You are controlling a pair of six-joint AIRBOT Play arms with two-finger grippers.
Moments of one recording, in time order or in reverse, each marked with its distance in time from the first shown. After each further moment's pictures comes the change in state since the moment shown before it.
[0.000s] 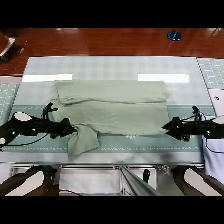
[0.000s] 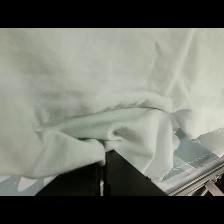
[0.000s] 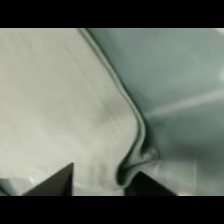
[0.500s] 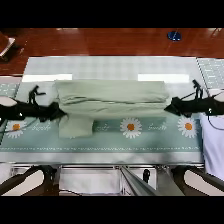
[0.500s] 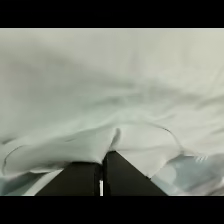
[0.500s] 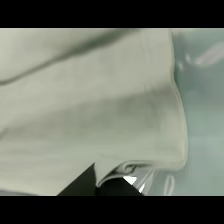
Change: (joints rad) left arm 0.081 -0.013 0.279 0.015 -0.061 -0.021; right arm 0.140 -0.091 0.332 0.006 -0.002 -0.059
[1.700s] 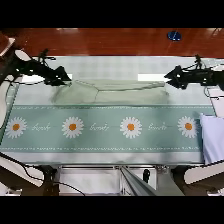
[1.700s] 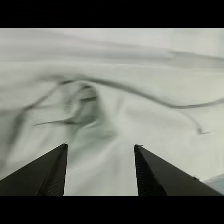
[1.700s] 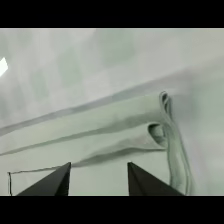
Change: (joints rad) left arm -0.097 -0.615 0.919 0.257 -0.148 -0.172; right arm -0.060 -0.534 0.605 0.214 0.004 -0.009
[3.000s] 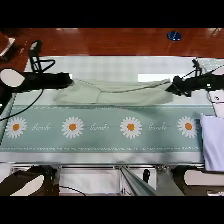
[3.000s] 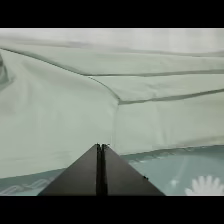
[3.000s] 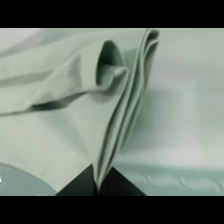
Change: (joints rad) left arm -0.286 0.662 -0.606 -0.062 0.443 0.059; right arm 0.079 0.252 -0.187 -0.288 0.077 0.066
